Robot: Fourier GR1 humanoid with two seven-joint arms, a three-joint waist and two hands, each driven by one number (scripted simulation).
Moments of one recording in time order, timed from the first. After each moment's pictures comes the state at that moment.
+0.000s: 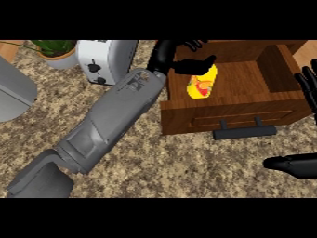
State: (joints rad) left arm -1.26 0.00 -0.53 -0.43 0.54 0.39 -0.30; right arm -0.12 -0.20 -0.20 -1.88 -0.09 0.26 -0.03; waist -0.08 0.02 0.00
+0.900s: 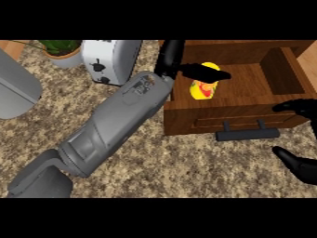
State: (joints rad) left arm -1.25 0.00 -0.61 -0.52 0.65 0.51 -0.39; right arm -0.09 -0.20 -0.18 -1.93 -0.24 0.37 -0.01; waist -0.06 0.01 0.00
